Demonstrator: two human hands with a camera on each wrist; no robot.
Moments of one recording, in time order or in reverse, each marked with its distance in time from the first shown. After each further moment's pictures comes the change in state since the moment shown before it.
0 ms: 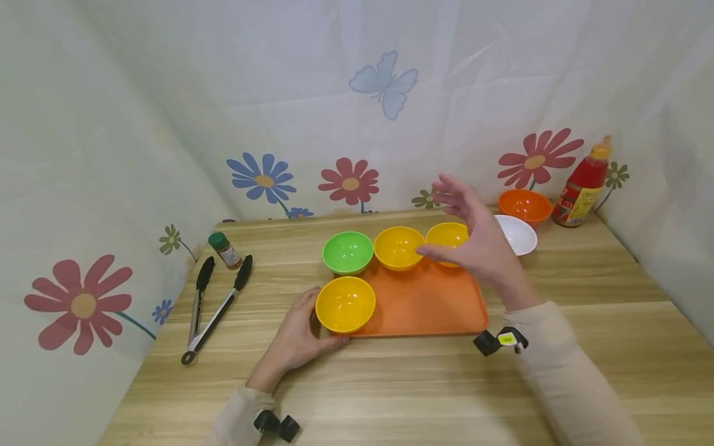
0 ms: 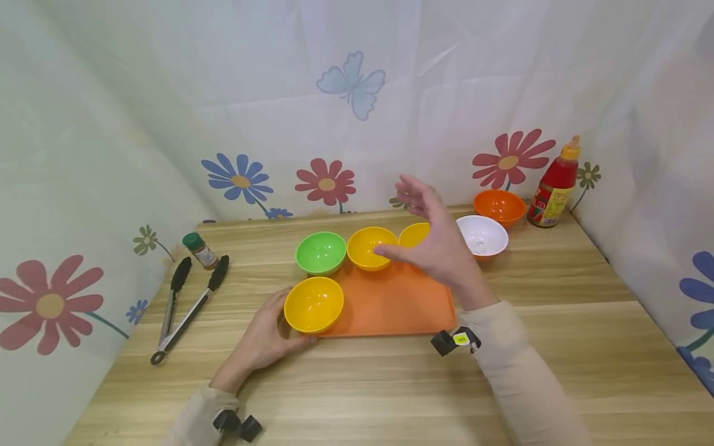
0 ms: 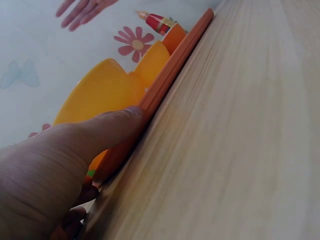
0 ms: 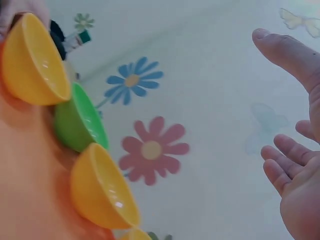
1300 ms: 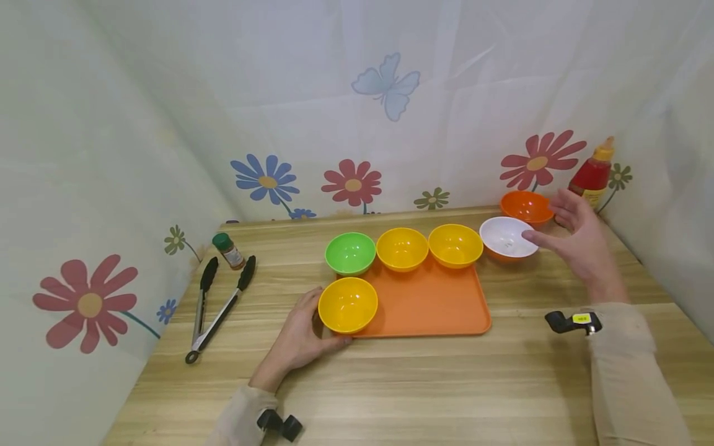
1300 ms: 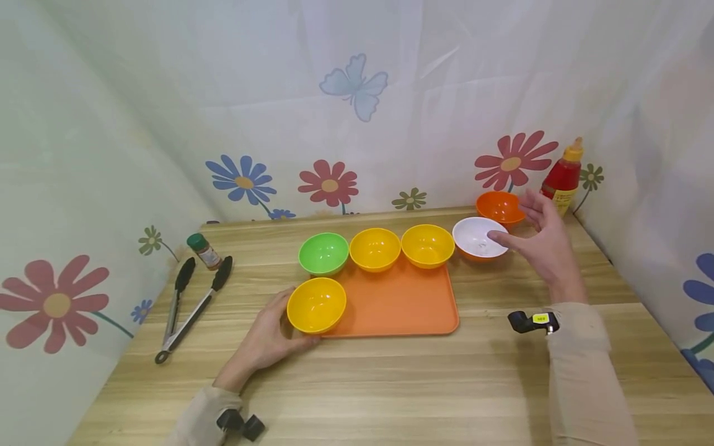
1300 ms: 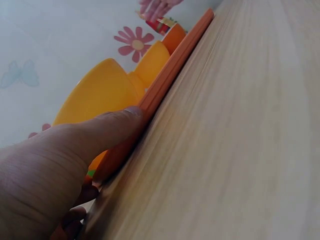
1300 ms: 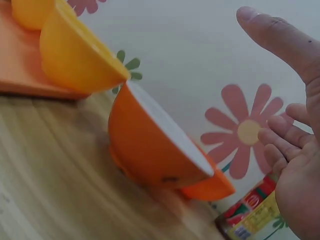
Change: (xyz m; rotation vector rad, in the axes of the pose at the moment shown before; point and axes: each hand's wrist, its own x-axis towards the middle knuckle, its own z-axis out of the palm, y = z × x) left_hand 0.000 0.001 -0.001 -0.016 -0.006 0.004; right_hand -0.042 0.099 -0.134 -0.205 0.247 0.499
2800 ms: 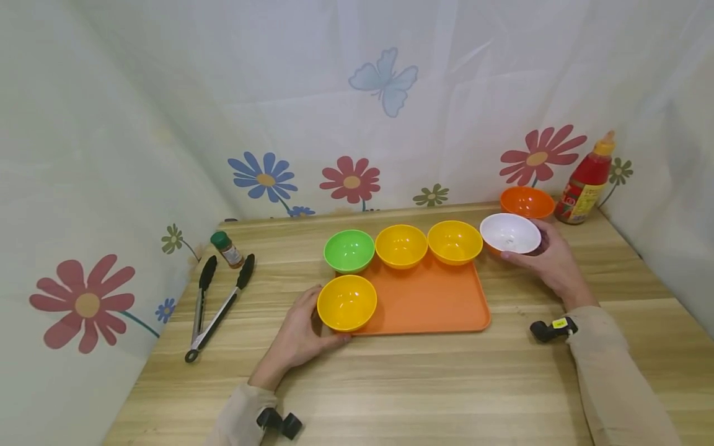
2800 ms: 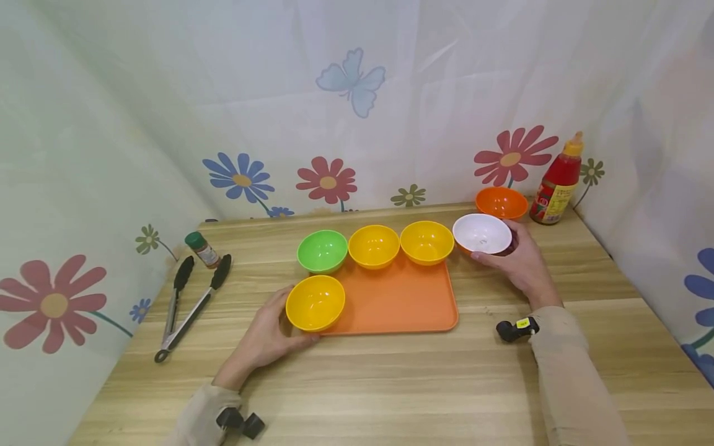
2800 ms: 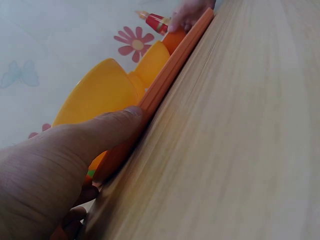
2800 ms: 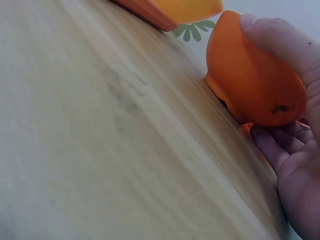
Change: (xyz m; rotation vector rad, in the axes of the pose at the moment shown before) left_hand 0.001 -0.001 0.000 0.006 -0.011 -0.014; right_hand 0.003 0.064 0.038 -0.031 -0.120 0.003
